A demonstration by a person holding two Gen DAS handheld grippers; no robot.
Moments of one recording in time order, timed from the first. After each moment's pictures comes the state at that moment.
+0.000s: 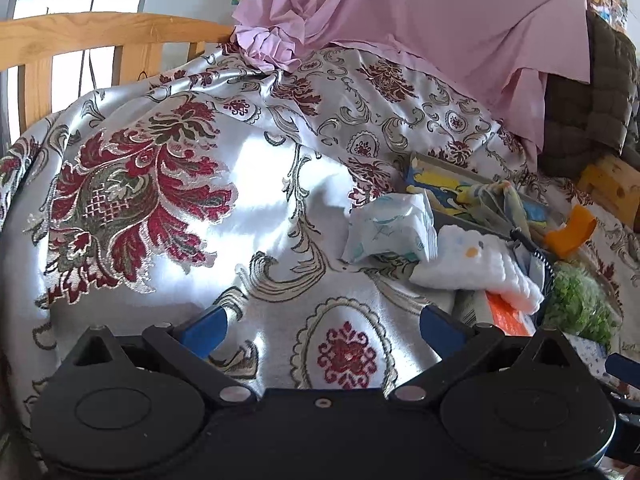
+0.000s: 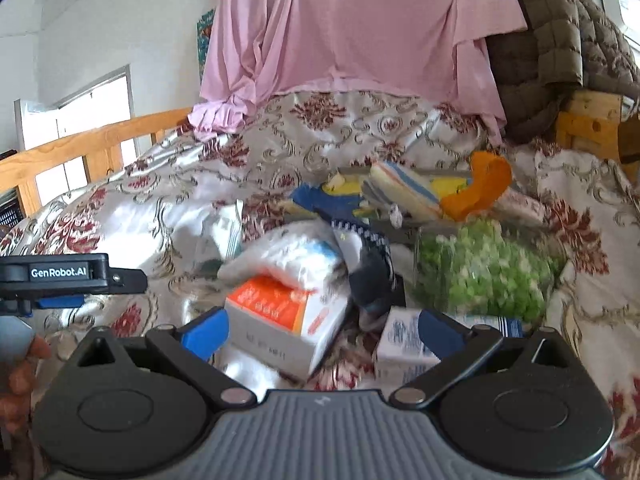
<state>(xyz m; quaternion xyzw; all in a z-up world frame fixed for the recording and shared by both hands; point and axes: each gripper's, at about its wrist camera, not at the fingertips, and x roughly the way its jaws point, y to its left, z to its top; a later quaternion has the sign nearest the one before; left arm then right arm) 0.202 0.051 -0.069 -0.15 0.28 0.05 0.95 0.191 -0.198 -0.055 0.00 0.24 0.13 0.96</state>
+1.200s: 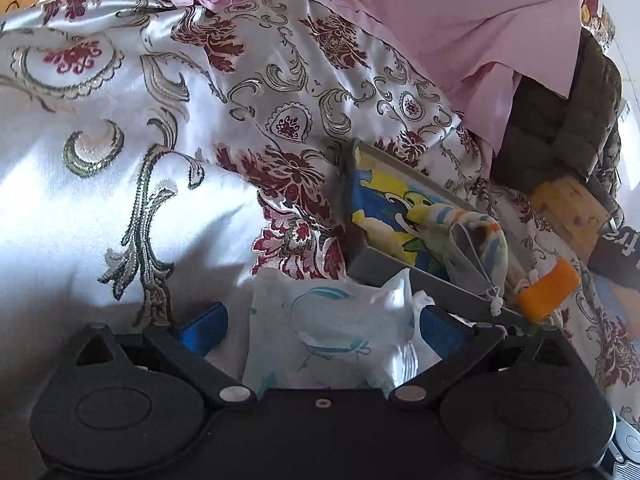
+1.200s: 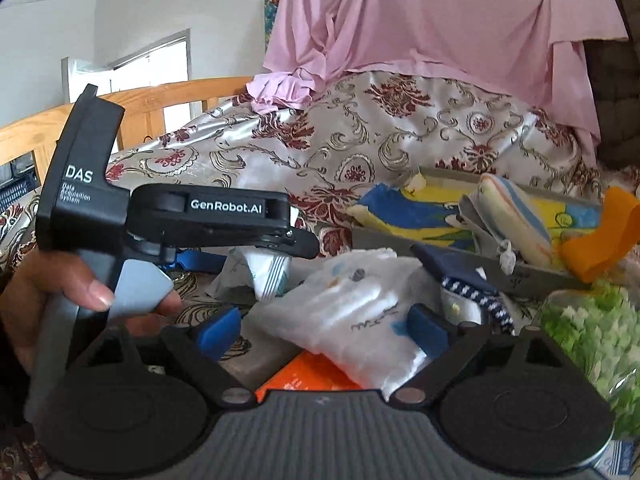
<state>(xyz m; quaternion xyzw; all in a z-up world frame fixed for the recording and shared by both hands) 0.371 0.063 -0.099 -0.23 0.32 -0.09 0.91 0.278 -0.143 -0.071 -0.06 0.26 0.22 0.94</state>
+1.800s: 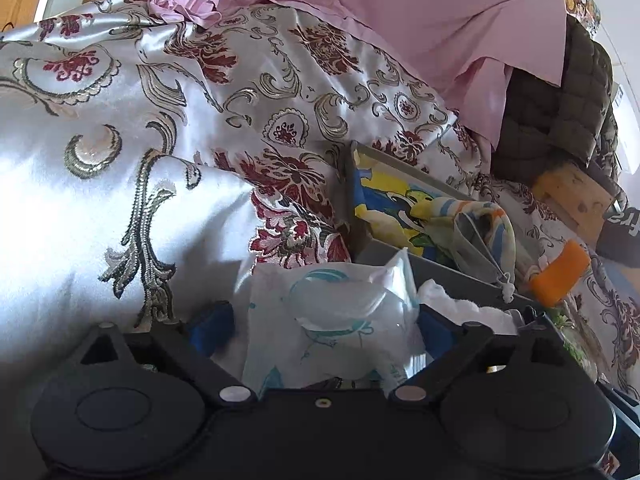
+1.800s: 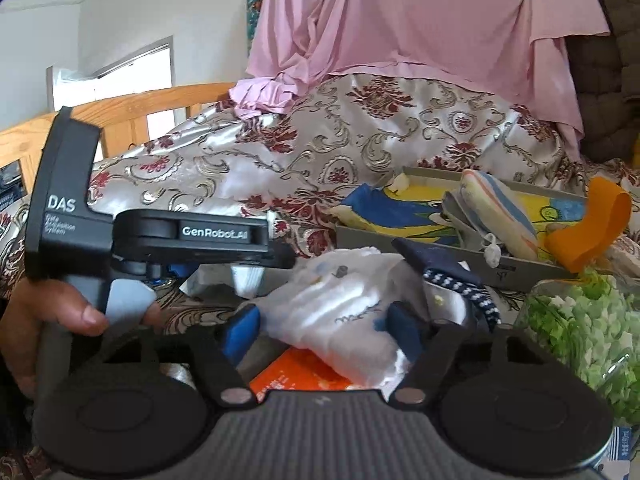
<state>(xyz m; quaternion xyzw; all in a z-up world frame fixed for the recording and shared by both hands) 0.363 0.057 -0.108 -0.20 0.29 -0.09 0.93 0.276 -0.147 -0.072 -0.04 0.25 0.20 0.95</state>
